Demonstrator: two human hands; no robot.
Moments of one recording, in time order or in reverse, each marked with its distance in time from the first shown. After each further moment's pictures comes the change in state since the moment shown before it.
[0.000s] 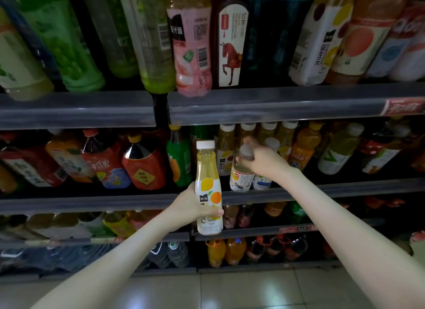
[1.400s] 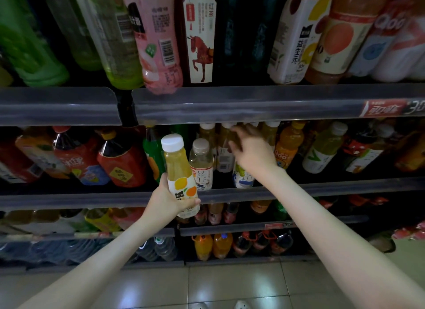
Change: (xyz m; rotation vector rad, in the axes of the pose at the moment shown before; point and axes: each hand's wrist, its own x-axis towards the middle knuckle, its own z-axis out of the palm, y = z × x) left_hand 0.008 0.005 0.019 -0.036 0.342 0.006; right_hand -0.002 0.012 -0.016 -0.104 0.249 -0.072
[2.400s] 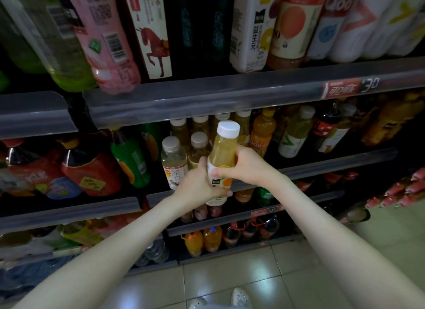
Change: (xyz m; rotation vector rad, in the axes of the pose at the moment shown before) left_hand 0.023 0.076 0.076 0.302 -0.338 0.253; right_hand -0.050 0.032 -0.017 0.610 -0.289 0.093
